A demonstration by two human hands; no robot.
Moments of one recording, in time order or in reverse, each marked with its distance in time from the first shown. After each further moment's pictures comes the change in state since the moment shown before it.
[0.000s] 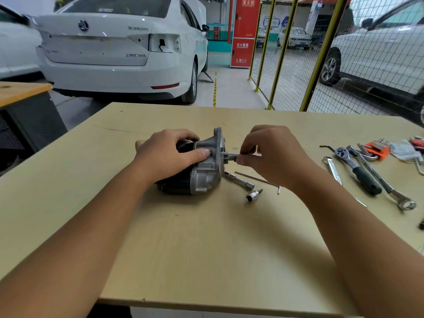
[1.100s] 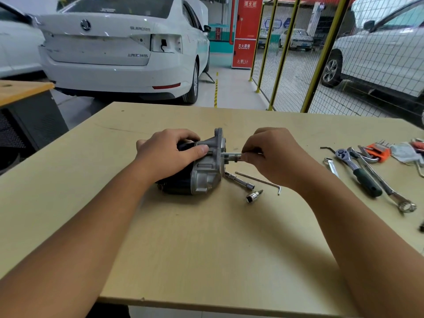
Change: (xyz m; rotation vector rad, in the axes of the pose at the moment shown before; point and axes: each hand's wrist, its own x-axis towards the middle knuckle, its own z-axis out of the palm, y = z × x) left_hand 0.000 0.002 -0.001 -0.012 0.019 0.004; right_hand 0.000 0.005 -0.002 0.005 -0.063 -0.011
